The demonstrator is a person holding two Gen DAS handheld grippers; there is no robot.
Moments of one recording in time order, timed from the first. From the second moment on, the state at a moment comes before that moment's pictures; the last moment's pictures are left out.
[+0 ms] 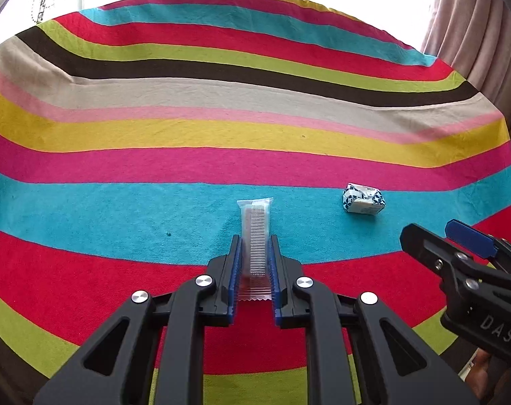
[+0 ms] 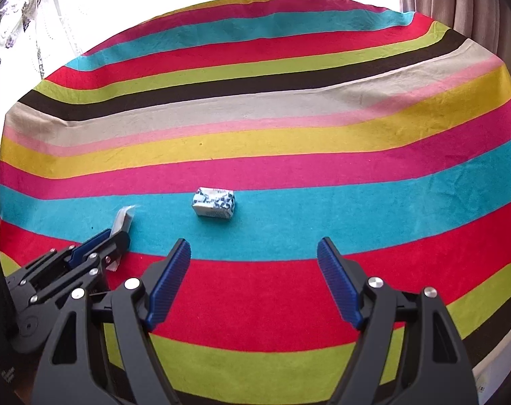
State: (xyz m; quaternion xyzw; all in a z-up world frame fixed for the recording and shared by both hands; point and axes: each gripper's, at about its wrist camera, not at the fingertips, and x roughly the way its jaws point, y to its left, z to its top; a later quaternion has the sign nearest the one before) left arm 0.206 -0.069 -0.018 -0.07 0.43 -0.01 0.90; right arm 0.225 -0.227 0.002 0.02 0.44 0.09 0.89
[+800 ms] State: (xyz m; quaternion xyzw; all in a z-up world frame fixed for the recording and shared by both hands) left arm 0.201 -0.044 -0.018 -0.12 0.42 0.02 0.90; right arm 0.266 -0.195 -0.023 -0.02 0.45 0.06 0.89
